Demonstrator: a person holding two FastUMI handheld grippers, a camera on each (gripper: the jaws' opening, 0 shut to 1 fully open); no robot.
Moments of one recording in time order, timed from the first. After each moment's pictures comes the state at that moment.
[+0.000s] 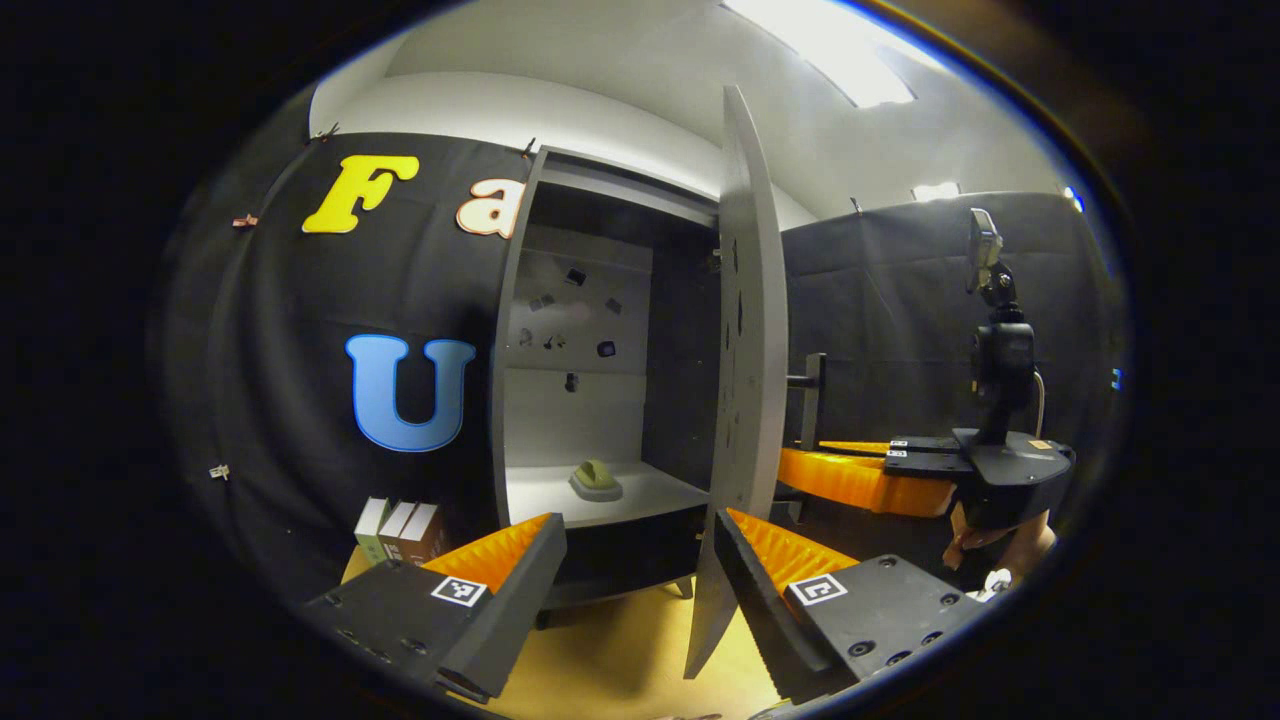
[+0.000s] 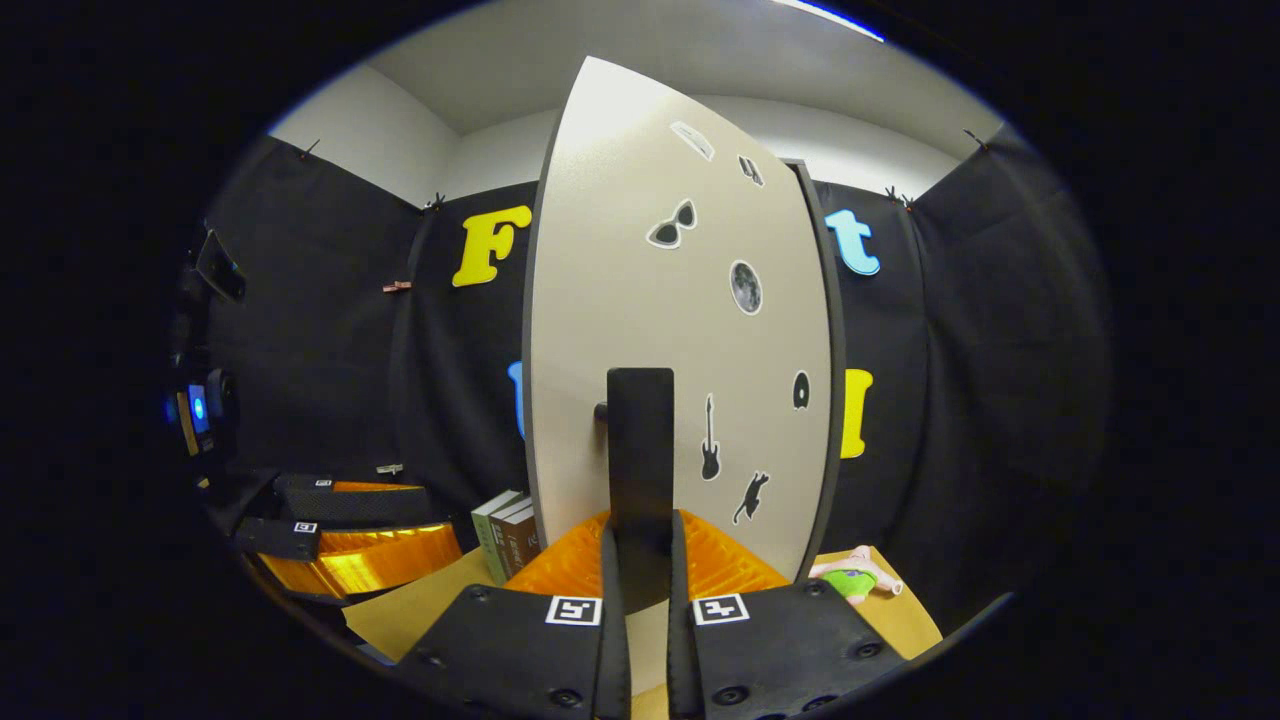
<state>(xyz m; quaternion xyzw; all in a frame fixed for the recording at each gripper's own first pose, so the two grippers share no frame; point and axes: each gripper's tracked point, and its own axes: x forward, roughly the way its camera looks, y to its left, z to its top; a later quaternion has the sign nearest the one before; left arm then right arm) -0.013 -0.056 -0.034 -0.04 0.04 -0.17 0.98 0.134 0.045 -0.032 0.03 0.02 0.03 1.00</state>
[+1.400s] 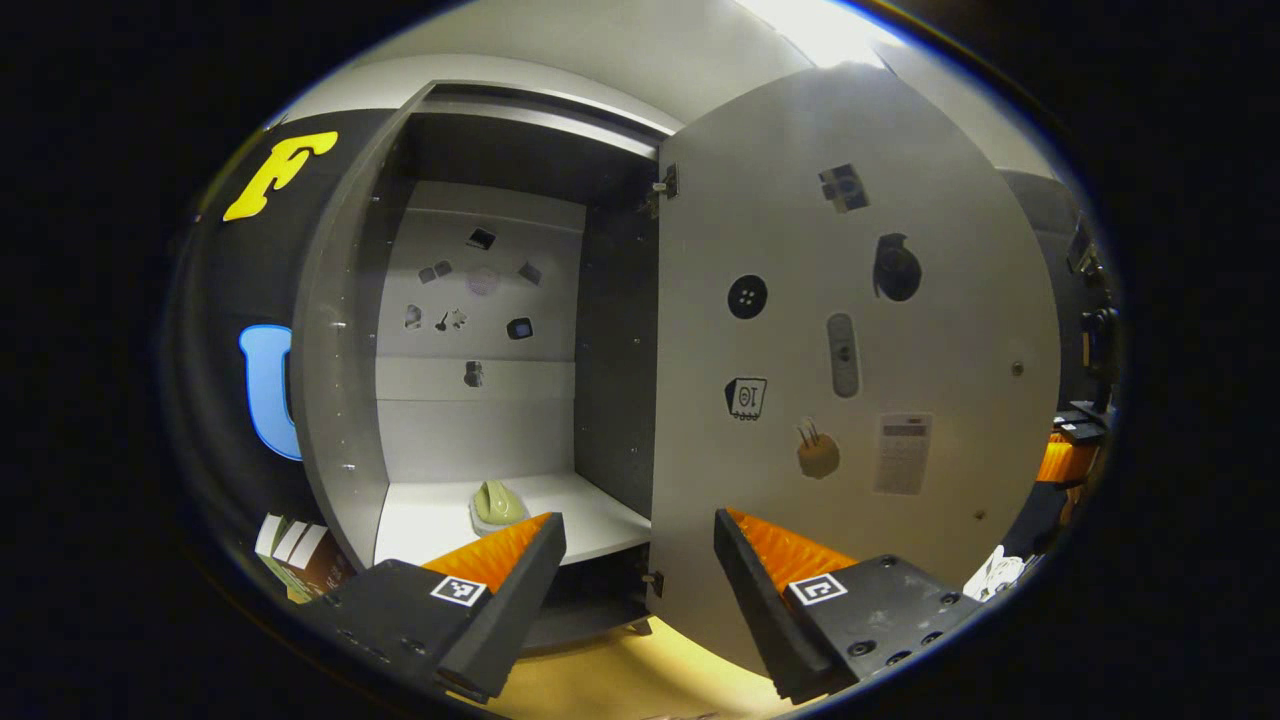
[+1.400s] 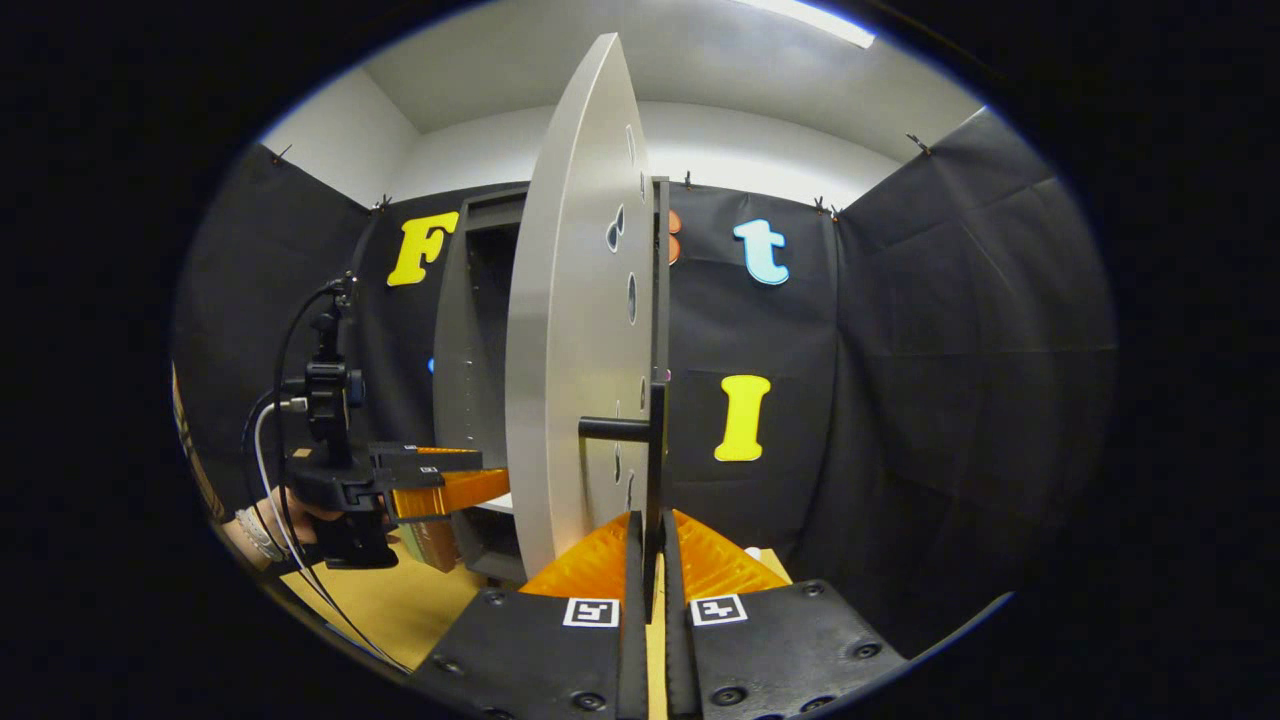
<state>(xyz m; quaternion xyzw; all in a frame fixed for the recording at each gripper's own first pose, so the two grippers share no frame) 0.141 -0.184 -0.058 -0.02 0.06 -0.22 0.97 0.116 -0.046 -0.027 0.00 0.01 -0.04 1.00</state>
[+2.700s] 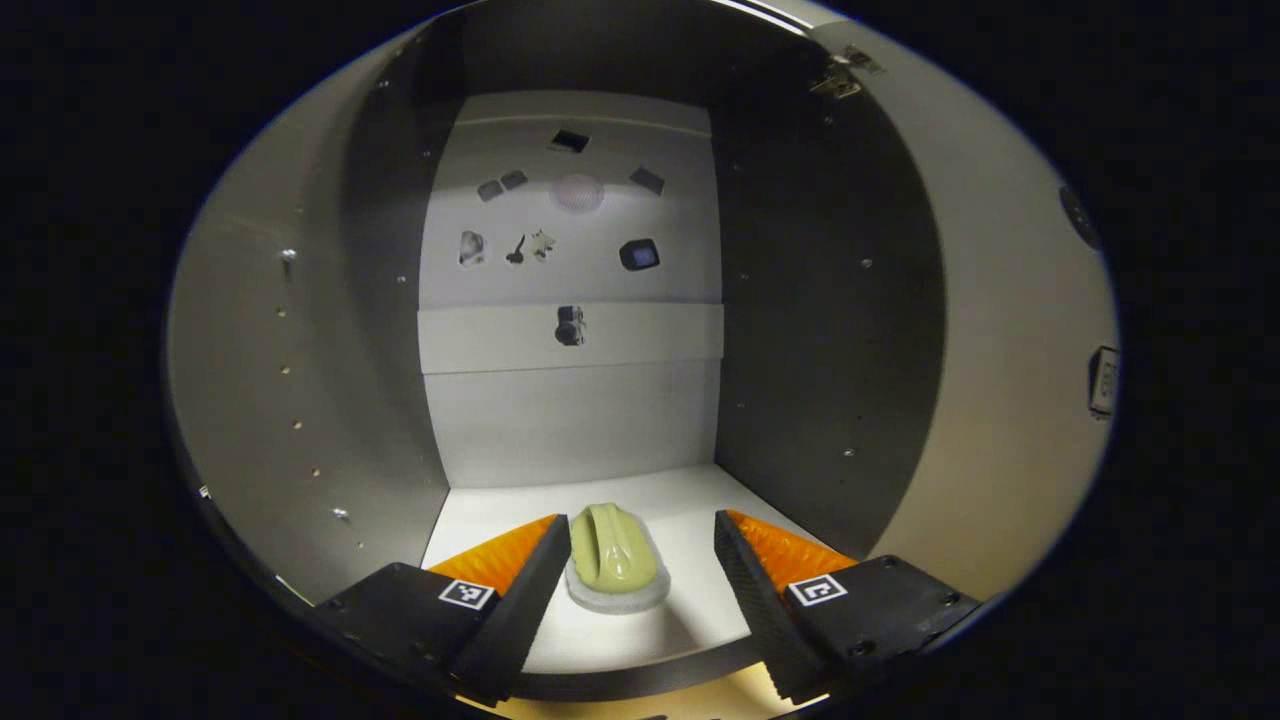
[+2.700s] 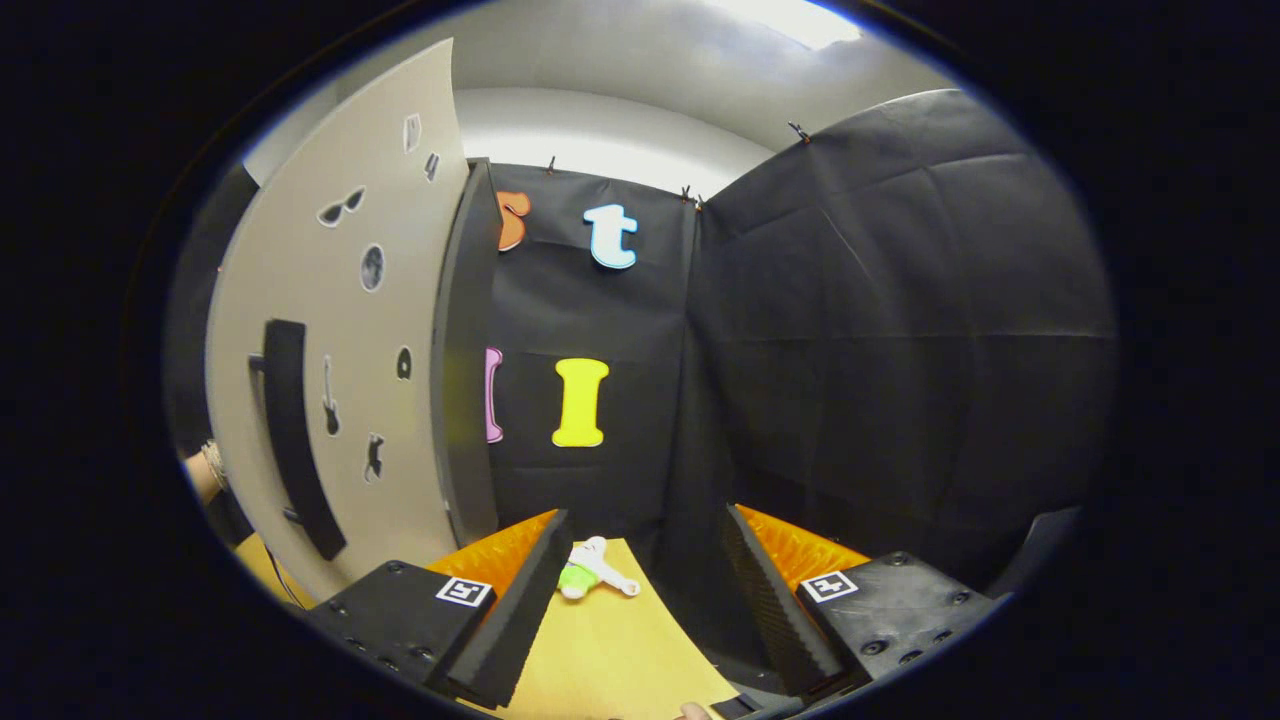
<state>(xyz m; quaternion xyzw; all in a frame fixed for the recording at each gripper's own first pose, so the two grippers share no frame) 0.361 -0.111 -0.127 0.00 0.16 -0.05 0.99 0.104 -0.170 -0.043 -0.02 0.02 -0.22 0.97</state>
